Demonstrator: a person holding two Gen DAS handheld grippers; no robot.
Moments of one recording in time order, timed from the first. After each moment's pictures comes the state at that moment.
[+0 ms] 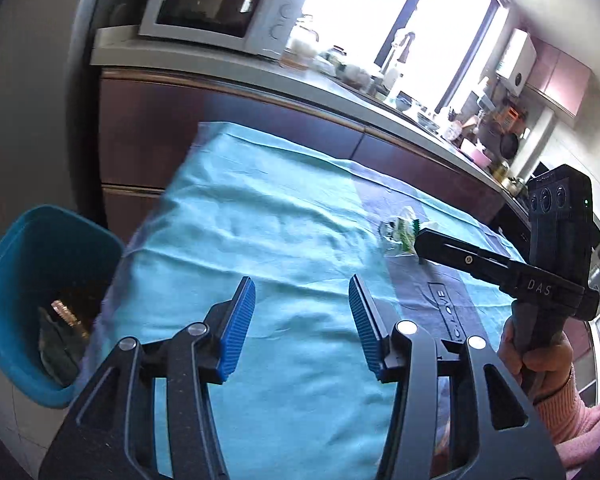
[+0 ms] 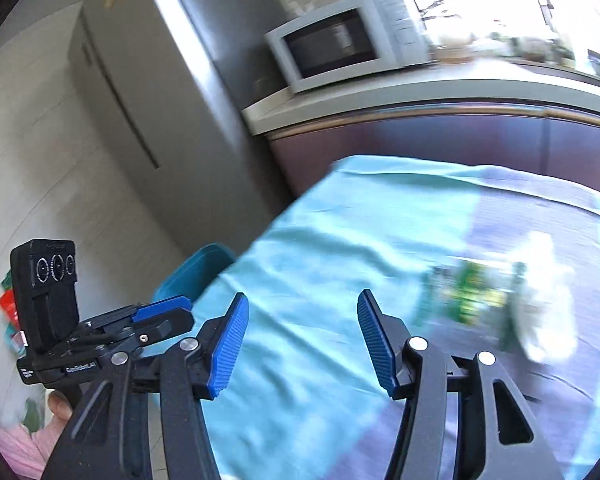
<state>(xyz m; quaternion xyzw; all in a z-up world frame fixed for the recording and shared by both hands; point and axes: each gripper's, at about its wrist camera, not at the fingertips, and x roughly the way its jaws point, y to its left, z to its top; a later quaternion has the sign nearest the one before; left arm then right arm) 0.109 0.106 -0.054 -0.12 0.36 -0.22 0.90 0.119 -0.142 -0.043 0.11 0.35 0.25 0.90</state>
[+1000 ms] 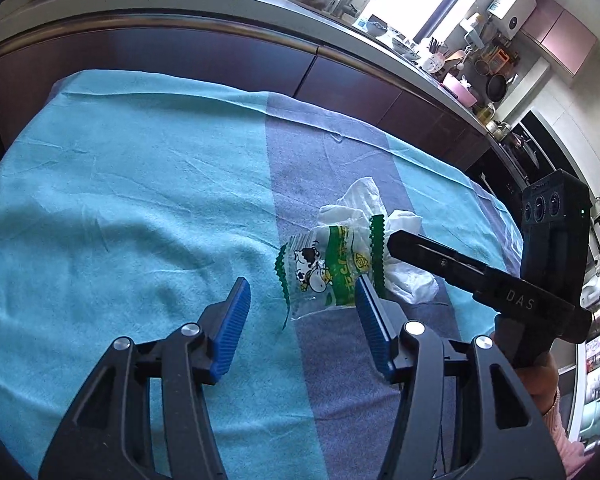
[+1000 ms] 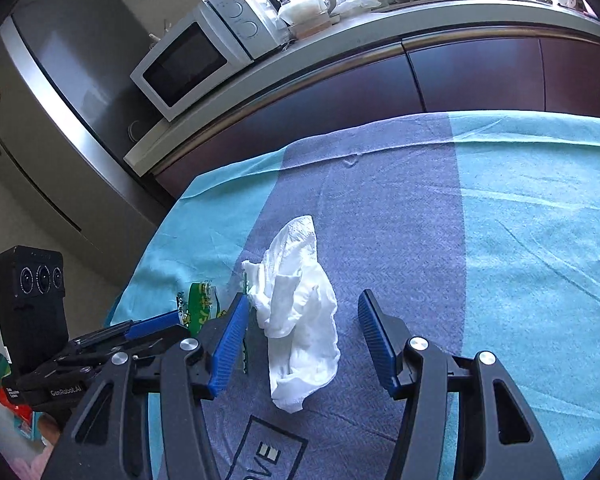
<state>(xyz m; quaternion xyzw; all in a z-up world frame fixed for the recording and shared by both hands) 0.229 -0.059 -0.097 -0.09 0.47 -0.29 0.83 0.177 -0.266 -0.101 0.21 0.41 0.15 0.88</state>
